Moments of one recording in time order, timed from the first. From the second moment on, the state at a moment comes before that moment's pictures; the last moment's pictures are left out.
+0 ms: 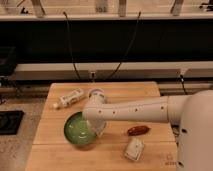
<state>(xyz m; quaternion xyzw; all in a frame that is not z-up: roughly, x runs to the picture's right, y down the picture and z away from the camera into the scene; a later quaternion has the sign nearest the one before) -0.044 0.245 0.783 -0.28 -0.21 -0.51 0.78</state>
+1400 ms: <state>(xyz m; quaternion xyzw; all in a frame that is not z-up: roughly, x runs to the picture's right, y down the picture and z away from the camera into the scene) -0.043 0.228 0.777 -0.28 -0.22 -0.50 0.79</state>
